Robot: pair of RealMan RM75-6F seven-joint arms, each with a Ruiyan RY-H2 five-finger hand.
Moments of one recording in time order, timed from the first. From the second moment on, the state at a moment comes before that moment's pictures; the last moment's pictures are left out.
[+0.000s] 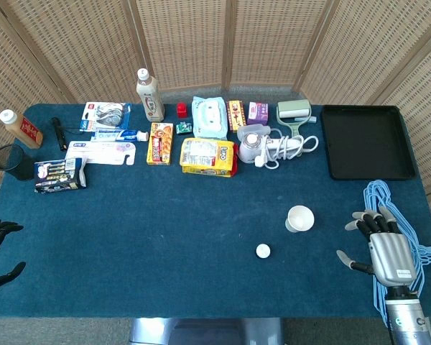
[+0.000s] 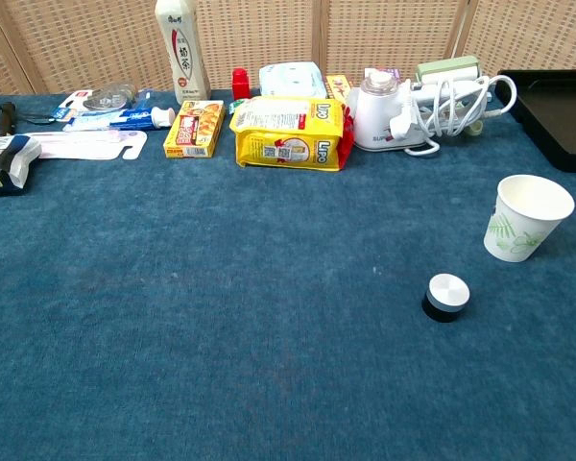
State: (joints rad) left arm 0.02 -1.07 -0.01 -1.75 1.56 1.60 0.00; right arm 0.12 -1.14 0.07 -1.83 -1.49 1.47 -0.19
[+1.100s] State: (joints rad) left arm 0.03 -1.06 0.00 -1.77 1.57 1.59 0.03; right arm 0.32 -1.18 0.15 -1.88 -1.40 1.19 -0.11
